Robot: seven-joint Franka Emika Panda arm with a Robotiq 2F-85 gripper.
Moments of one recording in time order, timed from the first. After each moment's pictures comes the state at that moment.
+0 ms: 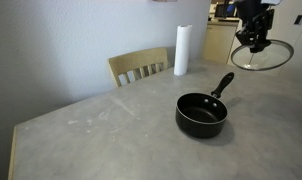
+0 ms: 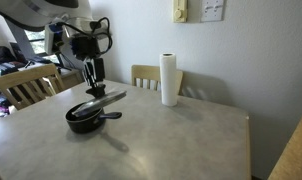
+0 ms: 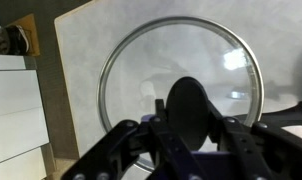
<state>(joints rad) 0.04 0.16 -0.09 -2.01 -0.43 1.87 0.36</state>
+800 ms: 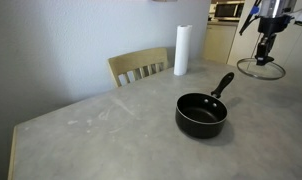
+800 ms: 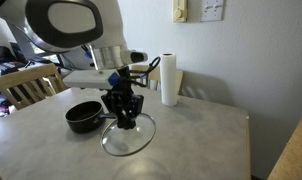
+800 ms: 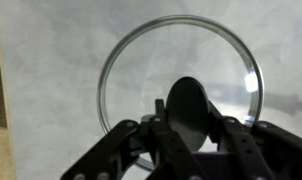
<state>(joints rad) -0.21 0.19 -0.17 -2.19 -0.17 2.35 -0.35</state>
